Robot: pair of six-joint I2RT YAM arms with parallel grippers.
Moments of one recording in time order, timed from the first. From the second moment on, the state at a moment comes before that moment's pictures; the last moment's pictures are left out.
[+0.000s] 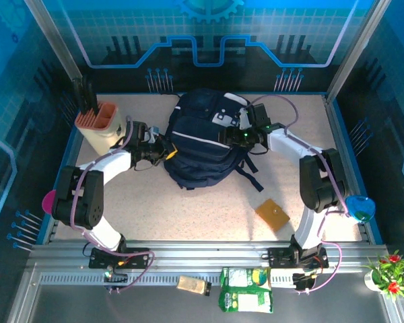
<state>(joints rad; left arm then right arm) -0.12 1.63 0.92 -0.10 0.66 -0.88 0.32 1.85 1.32 -0.36 -0.42 0.43</state>
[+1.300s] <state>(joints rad) -0.12 1.63 0.92 -0.09 0.64 -0.93 0.35 1.71 1.12 -0.48 -0.61 -0.06</state>
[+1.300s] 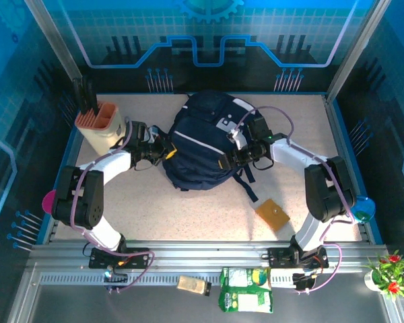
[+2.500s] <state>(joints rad) -0.19 1.65 0.93 0.01 0.58 -1.09 0.57 1.56 1.01 -0.43 -0.17 -0.03</state>
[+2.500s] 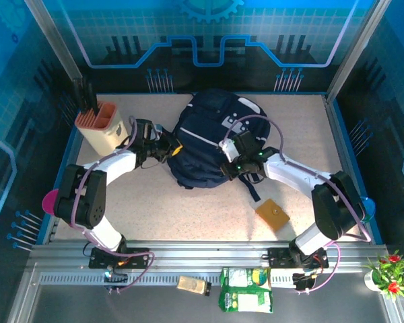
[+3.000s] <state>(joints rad) -0.24 1.56 0.89 -0.04 0.41 -1.03 0.57 1.42 0.96 -0.41 -0.16 0.23</state>
